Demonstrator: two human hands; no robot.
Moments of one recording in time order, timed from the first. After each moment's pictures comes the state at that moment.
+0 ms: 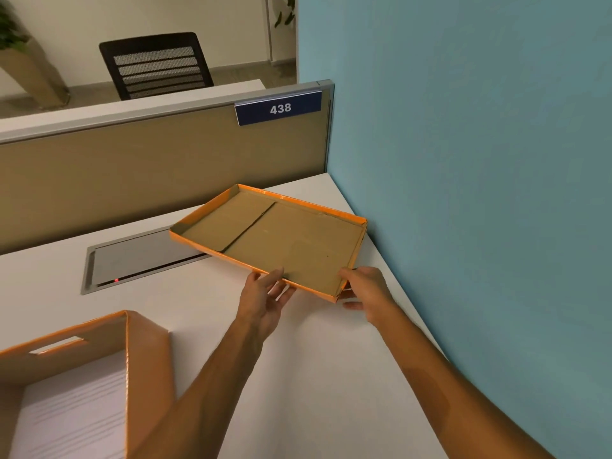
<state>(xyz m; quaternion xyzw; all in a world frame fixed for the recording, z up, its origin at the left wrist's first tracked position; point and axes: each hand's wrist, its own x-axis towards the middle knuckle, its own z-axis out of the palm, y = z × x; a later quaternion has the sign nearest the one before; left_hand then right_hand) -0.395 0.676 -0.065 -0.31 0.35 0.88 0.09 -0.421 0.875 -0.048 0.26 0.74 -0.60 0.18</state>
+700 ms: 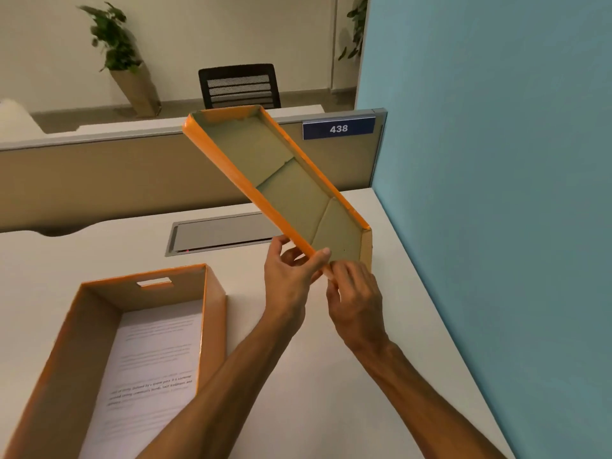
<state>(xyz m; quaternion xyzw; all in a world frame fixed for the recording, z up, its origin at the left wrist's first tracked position) -0.295 0.696 0.061 -0.20 0.58 0.77 -0.14 -0.303 0.808 0.007 -0.21 0.90 -0.28 -0.28</state>
